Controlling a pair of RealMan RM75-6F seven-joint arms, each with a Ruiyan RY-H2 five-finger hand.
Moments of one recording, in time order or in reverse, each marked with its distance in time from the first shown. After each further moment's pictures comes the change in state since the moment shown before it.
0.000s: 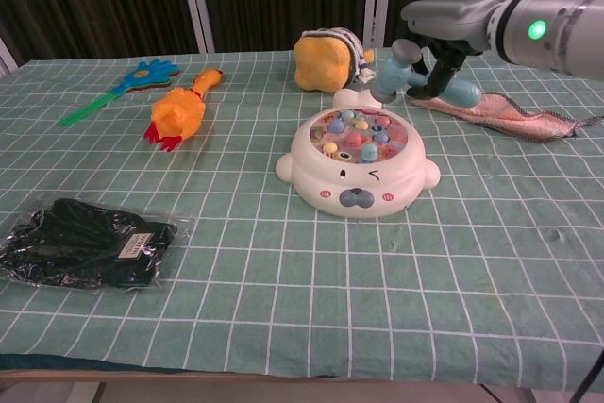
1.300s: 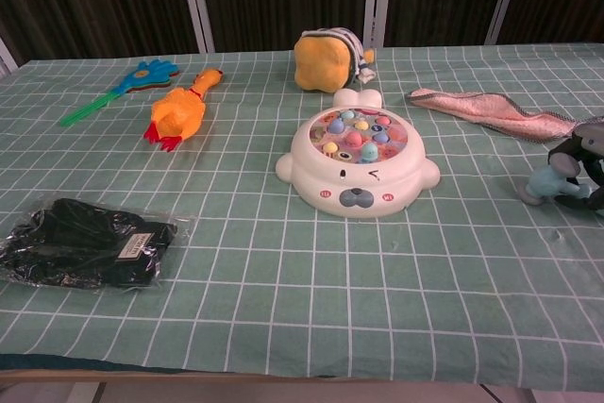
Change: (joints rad) left arm -0.022 -0.016 0.009 -0.019 -0.001 -0.047 0.051; right arm -0.475 -0.135 -0.137 0.576 -0.569 -0.092 0.771
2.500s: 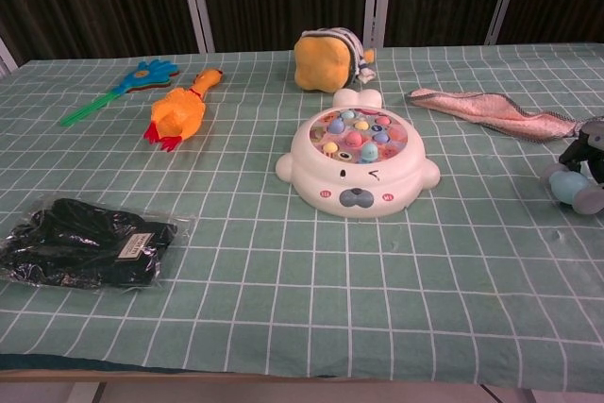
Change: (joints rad) left arm -0.005 -0.004 -0.001 -0.002 -0.001 -0.003 0.011; right arm -0.027 -0.009 0.077 0.023 -0.008 -0.063 0.018
